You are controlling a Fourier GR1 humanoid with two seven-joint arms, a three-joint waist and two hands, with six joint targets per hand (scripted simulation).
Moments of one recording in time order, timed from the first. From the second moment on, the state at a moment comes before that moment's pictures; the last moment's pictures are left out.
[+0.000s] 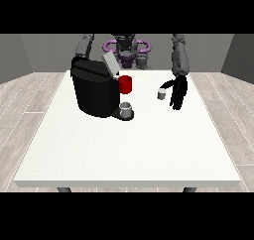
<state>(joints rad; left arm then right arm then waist) -0.52 0.48 0.05 -0.83 -0.43 -0.11 -0.16 -0.20 -0.04 -0.02 -1.49 -0.02 -0.03 -0.17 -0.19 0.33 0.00</state>
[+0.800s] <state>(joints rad) -0.62 0.50 0.04 -0.72 -0.51 -0.13 -0.20 -0.26 -0.04 -0.06 -1.39 -0.02 -0.06 -0.18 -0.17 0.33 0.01</state>
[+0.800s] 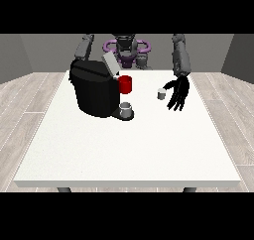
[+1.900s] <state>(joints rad) -0.61 0.39 -0.03 -0.68 -0.68 -0.01 -0.21 -0.23 -0.03 -0.08 -1.26 -0.03 -0.07 -0.24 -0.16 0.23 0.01</state>
